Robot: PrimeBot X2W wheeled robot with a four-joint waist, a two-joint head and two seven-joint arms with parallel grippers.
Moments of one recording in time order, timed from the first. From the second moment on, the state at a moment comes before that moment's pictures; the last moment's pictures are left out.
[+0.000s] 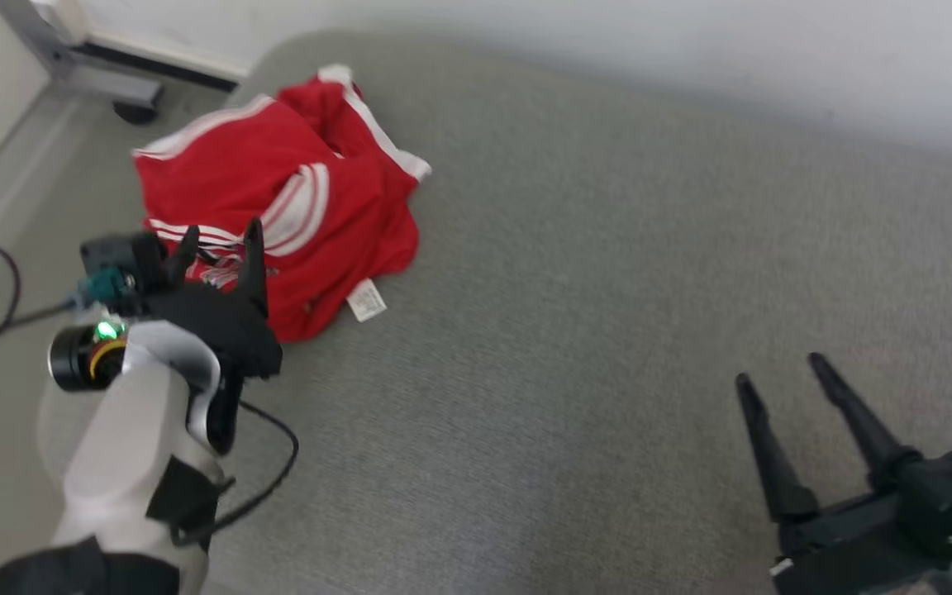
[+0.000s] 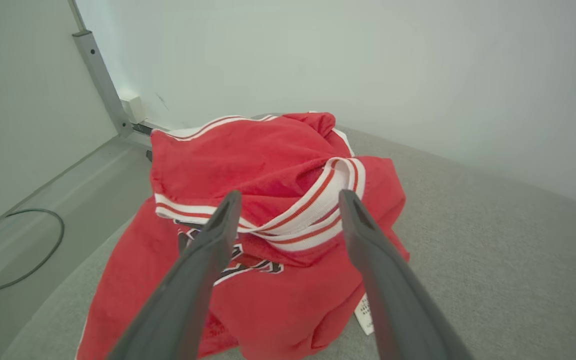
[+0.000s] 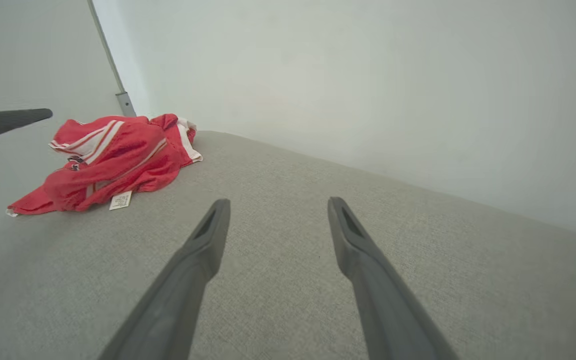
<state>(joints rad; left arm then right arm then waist) -0.79 0.10 -0.07 0.88 -0.36 -0.12 -0.12 0.05 -0.21 0.07 -0.25 0.13 0.13 0.05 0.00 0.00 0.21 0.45</state>
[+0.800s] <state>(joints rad) -0.98 0.20 -0.05 1.14 -0.42 -0.06 0.01 0.13 -0.19 0.08 -0.36 0.14 0.13 0.09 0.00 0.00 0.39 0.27</state>
